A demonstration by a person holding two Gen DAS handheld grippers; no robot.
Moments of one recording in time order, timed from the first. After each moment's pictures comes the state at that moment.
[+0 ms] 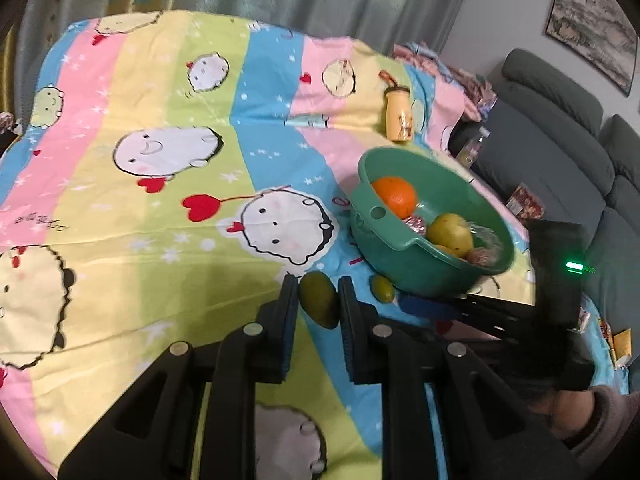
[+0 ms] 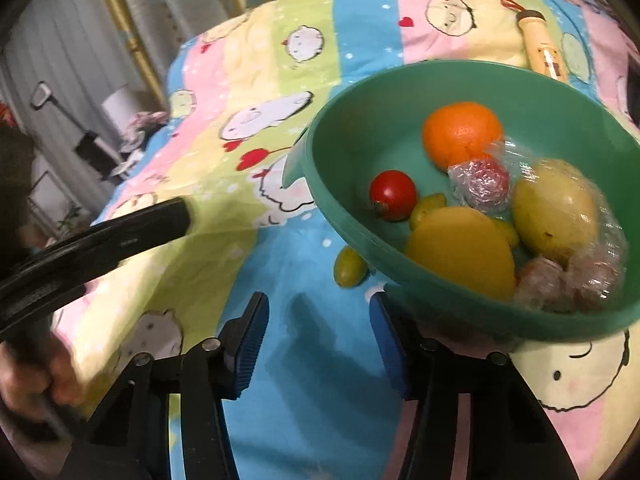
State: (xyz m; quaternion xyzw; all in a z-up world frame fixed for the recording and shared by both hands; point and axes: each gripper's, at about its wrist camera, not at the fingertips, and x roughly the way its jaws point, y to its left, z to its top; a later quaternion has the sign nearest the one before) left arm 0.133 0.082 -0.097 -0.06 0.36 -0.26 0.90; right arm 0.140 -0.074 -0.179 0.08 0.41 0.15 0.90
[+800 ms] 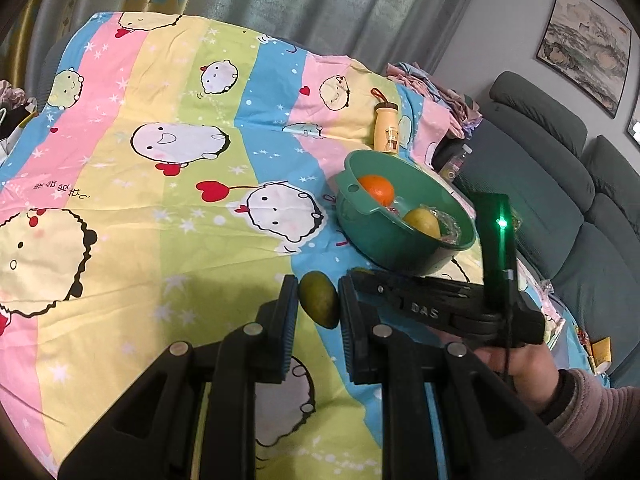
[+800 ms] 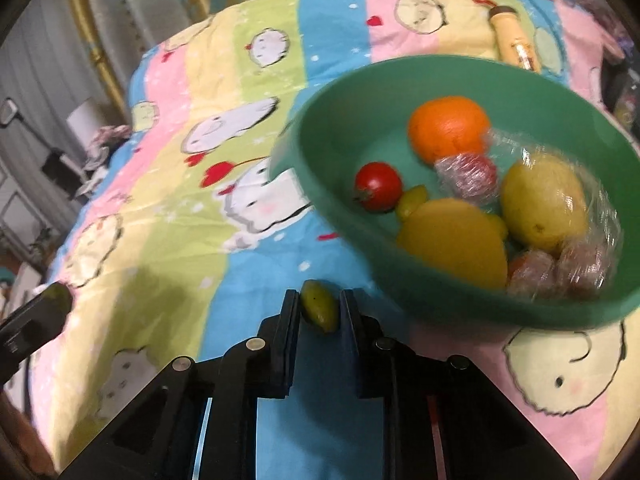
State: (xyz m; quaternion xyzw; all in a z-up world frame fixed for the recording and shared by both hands) left arm 0.097 0.108 -0.092 -0.10 0.34 -0.27 0.89; right arm 0.146 -0.074 -0.180 0.10 0.41 0.13 0.90
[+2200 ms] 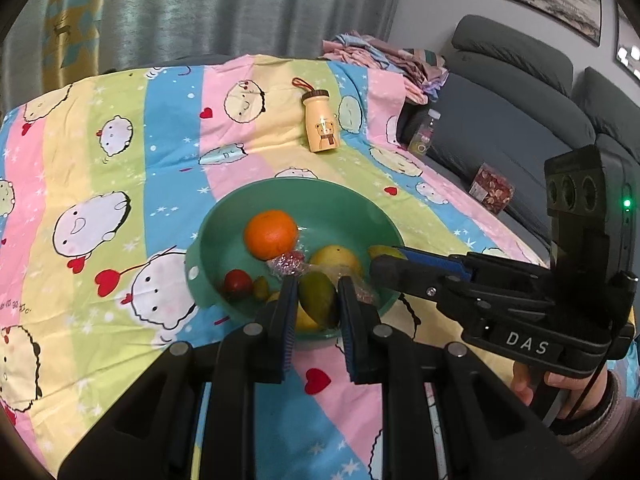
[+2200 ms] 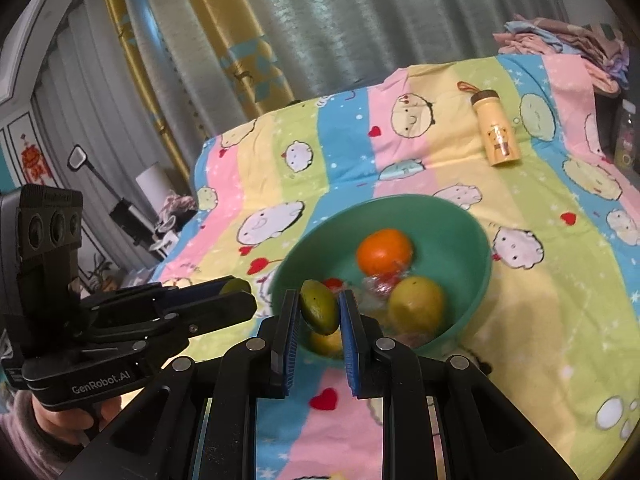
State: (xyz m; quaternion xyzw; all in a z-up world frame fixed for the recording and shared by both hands) left arm 0.130 -0.060 -0.036 0.01 0.35 -0.29 0.89; right arm 0.105 -0.192 -0.091 0.13 0.28 0.20 0.93
